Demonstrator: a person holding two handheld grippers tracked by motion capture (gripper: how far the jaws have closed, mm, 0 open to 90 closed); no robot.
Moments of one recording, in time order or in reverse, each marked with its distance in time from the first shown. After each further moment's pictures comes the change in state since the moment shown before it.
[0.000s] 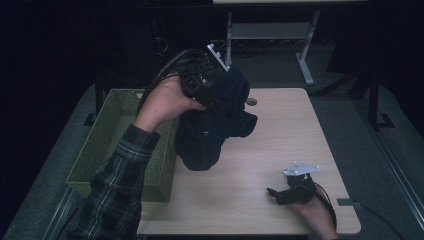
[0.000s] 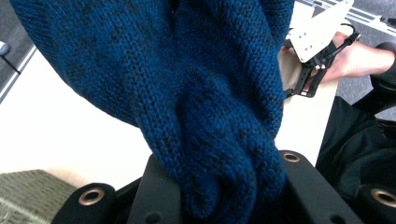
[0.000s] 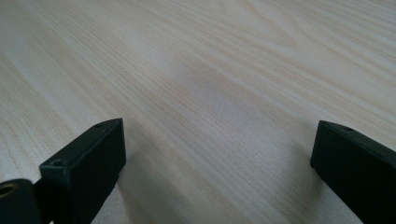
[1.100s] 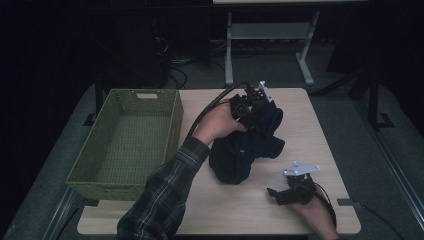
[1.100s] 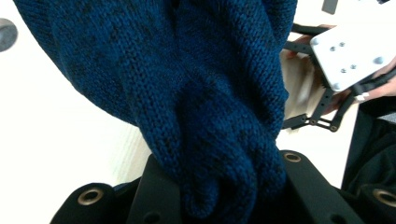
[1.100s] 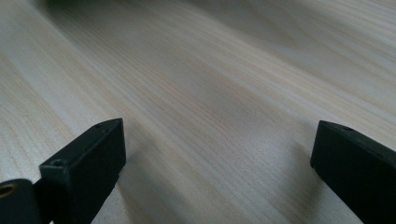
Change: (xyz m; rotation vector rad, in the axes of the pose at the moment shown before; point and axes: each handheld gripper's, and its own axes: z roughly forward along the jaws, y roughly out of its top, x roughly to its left) left arm -0.008 0.037 0.142 0.091 -0.102 0.014; right arm 0.000 0.000 0.000 0.002 0.000 0.004
